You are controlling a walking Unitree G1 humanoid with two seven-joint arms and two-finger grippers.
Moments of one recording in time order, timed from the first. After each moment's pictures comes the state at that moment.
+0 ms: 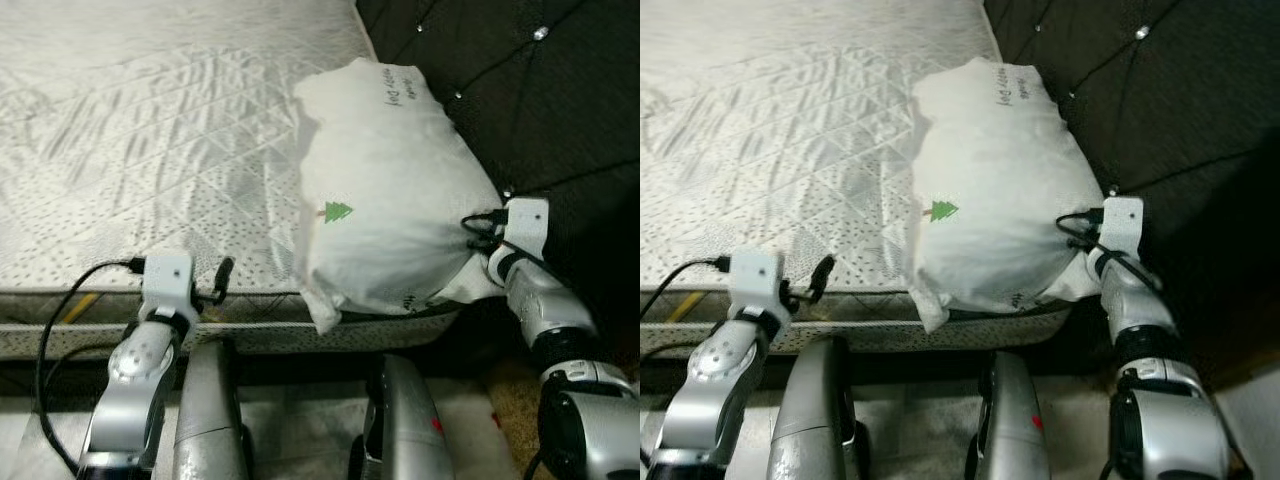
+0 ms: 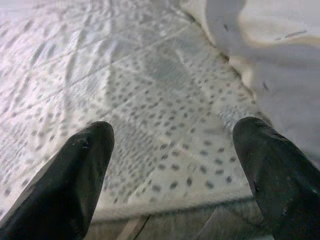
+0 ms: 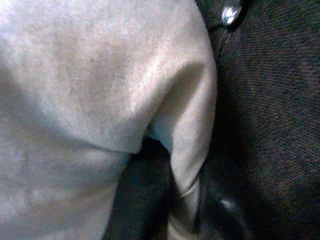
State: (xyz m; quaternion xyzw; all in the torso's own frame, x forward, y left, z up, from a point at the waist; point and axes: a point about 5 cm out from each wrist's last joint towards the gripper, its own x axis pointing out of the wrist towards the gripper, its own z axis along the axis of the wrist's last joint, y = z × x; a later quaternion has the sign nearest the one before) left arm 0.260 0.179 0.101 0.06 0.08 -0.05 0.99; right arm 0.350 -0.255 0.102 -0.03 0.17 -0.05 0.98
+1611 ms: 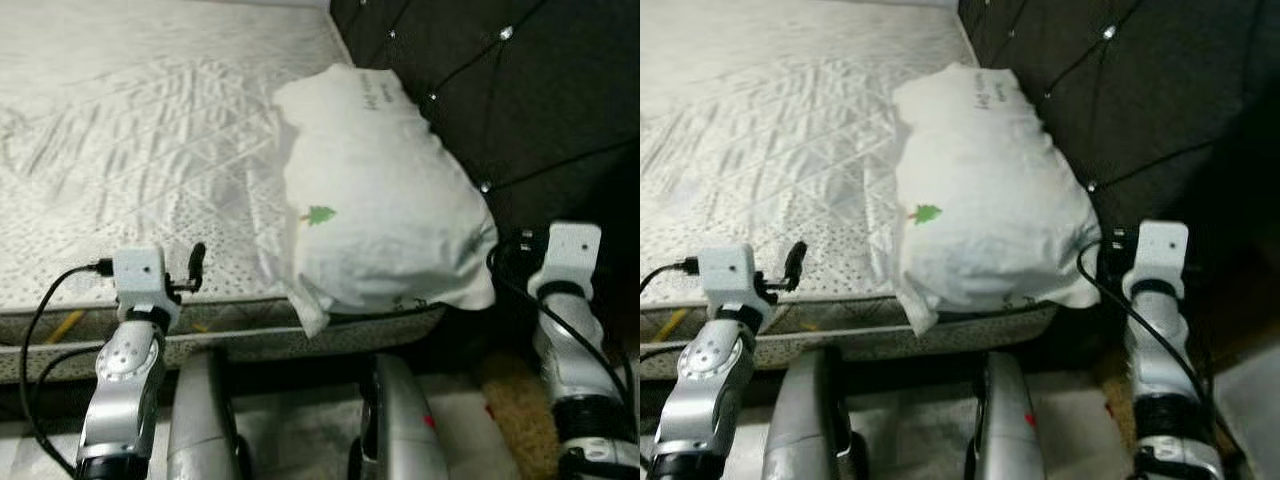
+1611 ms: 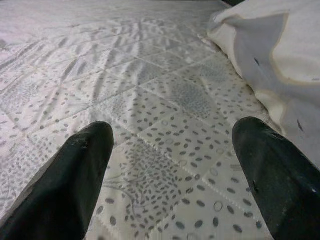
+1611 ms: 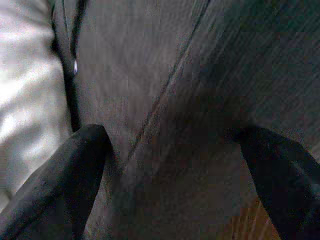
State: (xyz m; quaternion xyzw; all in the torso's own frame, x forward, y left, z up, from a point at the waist) left arm 0.263 0.205 0.094 0.03 0.04 0.04 1.00; right arm 0.302 -0.279 0.112 -0.12 0.02 -0.18 0.98
